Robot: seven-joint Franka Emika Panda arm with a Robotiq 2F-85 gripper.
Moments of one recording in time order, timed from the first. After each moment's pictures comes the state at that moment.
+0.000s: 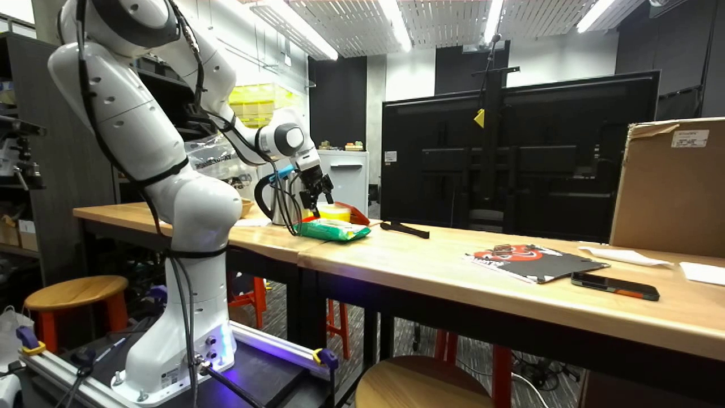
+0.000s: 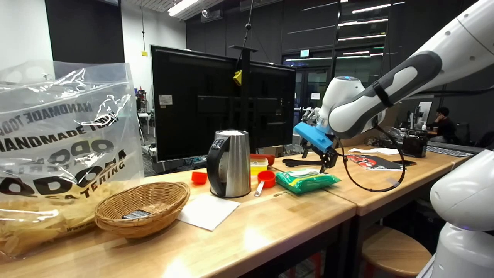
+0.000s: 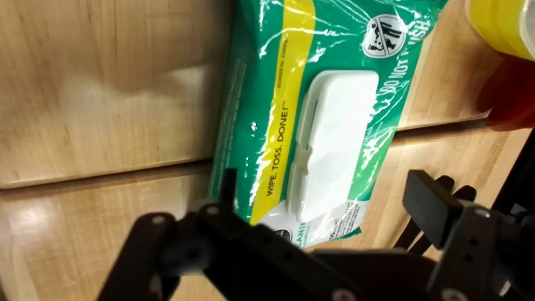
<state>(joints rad) -0.21 -0.57 0.18 -2.77 -0.09 2.63 1.61</state>
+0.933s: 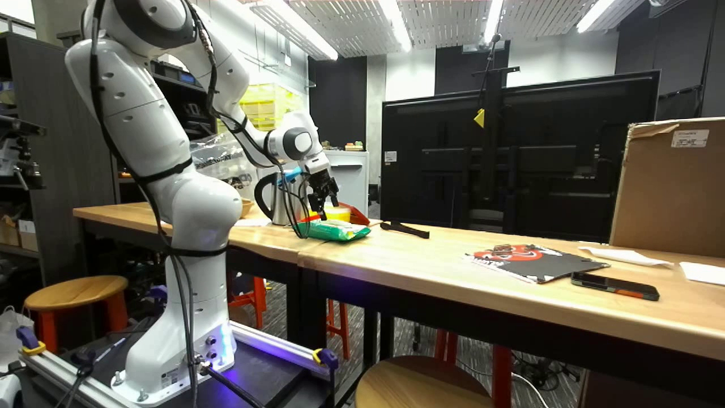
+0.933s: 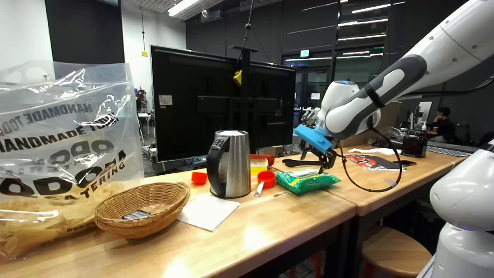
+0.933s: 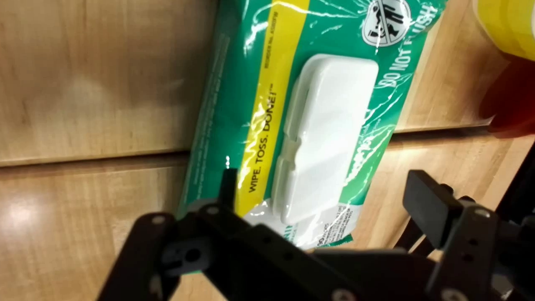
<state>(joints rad) -0.21 -0.48 0.14 -2.74 -0.09 2.67 1.52</state>
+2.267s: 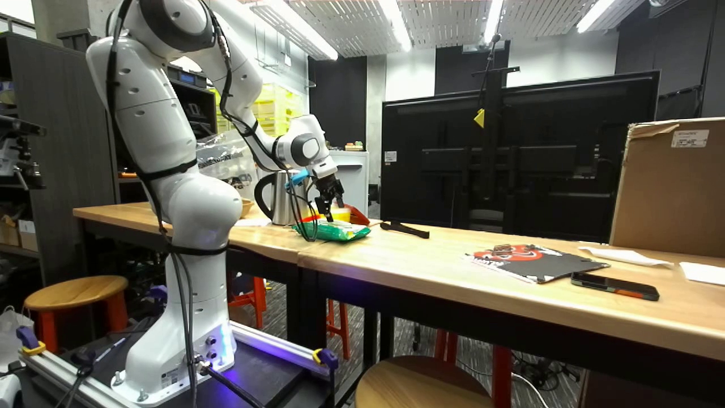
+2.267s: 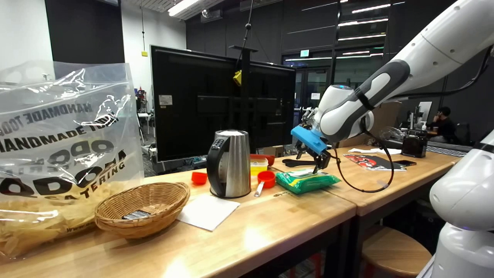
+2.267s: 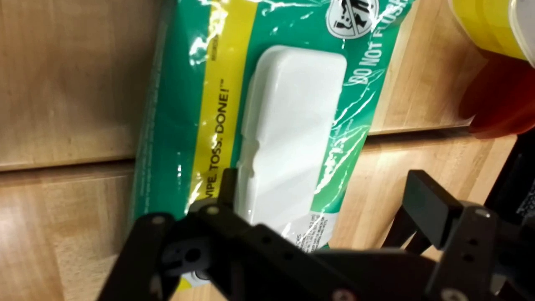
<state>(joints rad) -0.21 -0.38 0.11 -2.69 -0.08 2.77 1.50</state>
